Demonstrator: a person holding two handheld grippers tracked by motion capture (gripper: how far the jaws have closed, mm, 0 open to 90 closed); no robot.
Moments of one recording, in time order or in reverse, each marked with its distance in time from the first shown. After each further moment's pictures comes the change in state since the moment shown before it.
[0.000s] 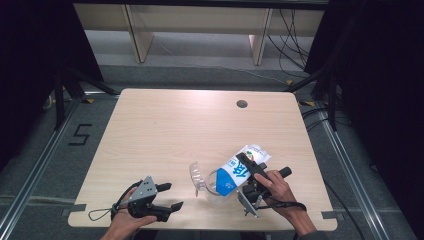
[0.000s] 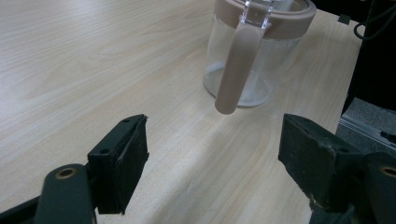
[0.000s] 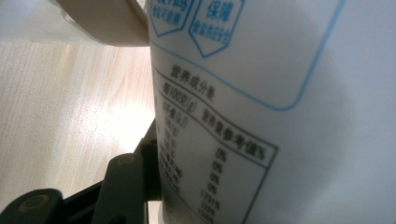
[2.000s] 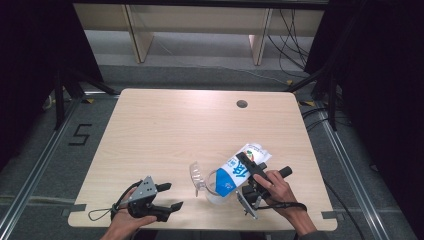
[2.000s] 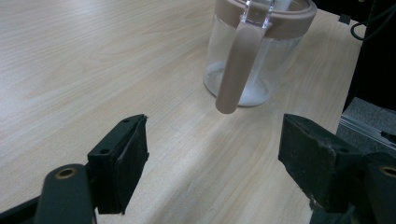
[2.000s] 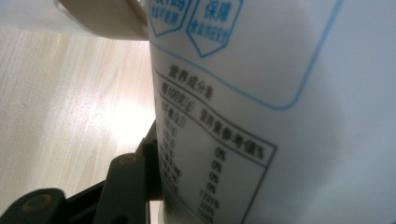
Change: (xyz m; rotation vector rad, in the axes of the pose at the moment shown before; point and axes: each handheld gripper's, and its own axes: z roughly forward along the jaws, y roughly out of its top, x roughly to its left) left arm 0.000 0.000 0.000 0.001 0.001 -0.002; right arm -0.004 0.003 0.000 -0.007 -0.046 -0.095
